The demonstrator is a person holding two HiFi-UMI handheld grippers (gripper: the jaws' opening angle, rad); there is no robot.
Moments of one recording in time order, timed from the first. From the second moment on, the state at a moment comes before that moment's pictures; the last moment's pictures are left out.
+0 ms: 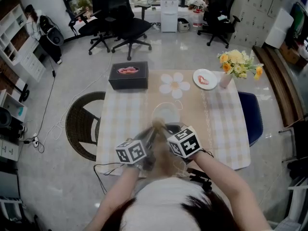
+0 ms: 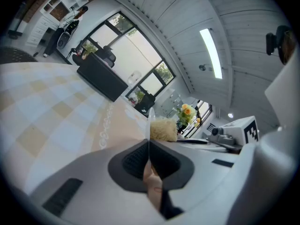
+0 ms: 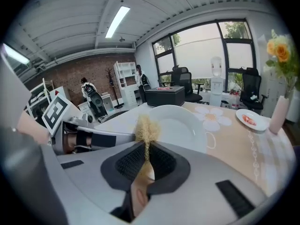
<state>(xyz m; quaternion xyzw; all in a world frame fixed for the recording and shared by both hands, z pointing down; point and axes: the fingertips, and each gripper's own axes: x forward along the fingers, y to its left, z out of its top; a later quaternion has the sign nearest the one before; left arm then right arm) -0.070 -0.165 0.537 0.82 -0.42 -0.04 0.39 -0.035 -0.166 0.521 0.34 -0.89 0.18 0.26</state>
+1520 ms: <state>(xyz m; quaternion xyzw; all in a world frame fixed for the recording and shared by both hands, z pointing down) -0.068 -0.165 0.534 0.82 -0.42 -0.04 0.38 0.044 -0.220 0.544 0.43 -0.83 0.11 0.35</state>
